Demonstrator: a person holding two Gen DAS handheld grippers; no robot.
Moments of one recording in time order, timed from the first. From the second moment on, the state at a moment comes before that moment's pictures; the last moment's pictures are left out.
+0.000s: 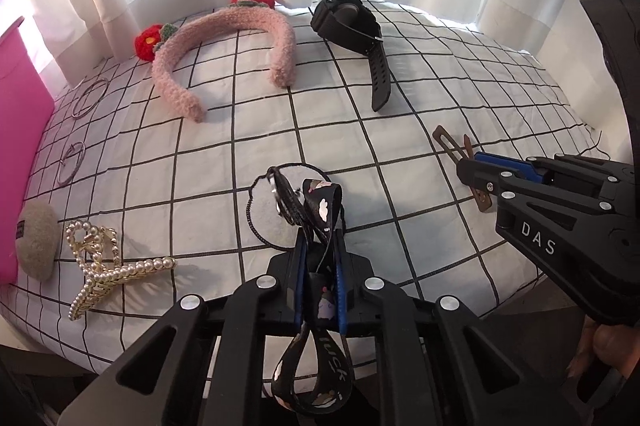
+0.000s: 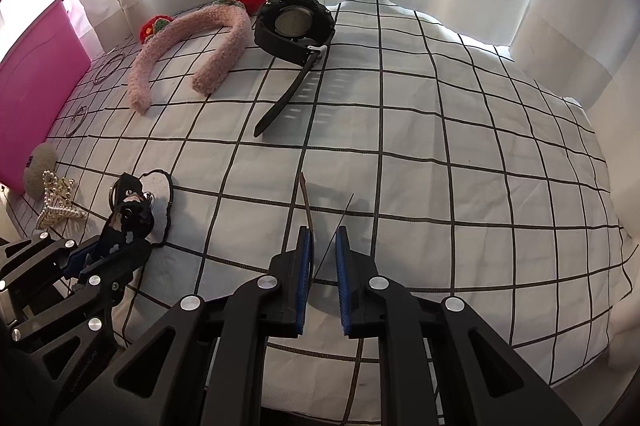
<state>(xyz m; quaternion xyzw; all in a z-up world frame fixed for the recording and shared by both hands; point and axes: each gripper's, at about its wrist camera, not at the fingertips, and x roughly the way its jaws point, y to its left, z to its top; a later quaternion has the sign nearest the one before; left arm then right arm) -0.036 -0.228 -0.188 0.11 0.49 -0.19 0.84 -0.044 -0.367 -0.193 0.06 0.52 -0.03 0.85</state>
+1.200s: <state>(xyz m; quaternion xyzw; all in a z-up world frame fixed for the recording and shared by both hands) 0.010 -0.077 0.000 0.04 0.34 -0.12 0.93 0.016 -0.237 -0.030 0.00 0.40 0.04 0.92</state>
